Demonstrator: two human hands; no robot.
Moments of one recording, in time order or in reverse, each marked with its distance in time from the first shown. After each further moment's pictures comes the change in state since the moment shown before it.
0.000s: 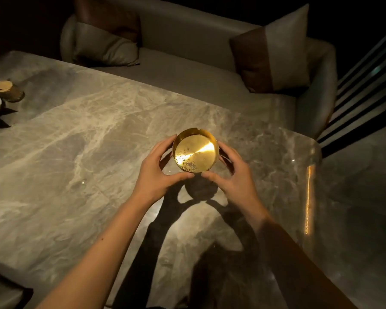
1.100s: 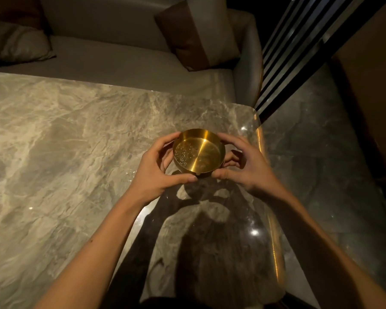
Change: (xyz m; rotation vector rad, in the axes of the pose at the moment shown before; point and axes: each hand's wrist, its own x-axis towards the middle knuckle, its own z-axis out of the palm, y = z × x) left_hand 0.006 0.034 0.077 -0.313 -0.426 -0.019; right_hand -0.067 -0.027 -0.103 -0.009 0.082 0.117
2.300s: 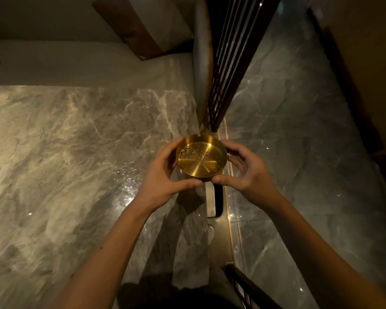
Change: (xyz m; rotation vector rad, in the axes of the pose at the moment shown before) left_hand 0.056 -0.036 0.281 0.088 -0.066 -0.115; right_hand -0.090 0.143 -0.239 0.039 0.114 -0.008
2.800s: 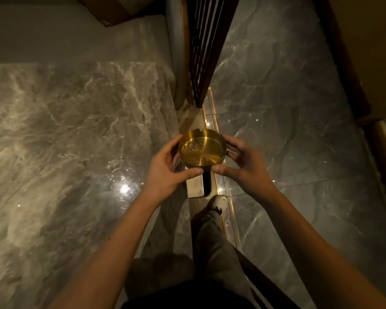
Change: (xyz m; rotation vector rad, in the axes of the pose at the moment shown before) left_hand 0.026 -0.043 0.073 -0.080 -0.035 -0.192; right_hand -0.019 0.074 -0.036 0.082 0.113 0.226
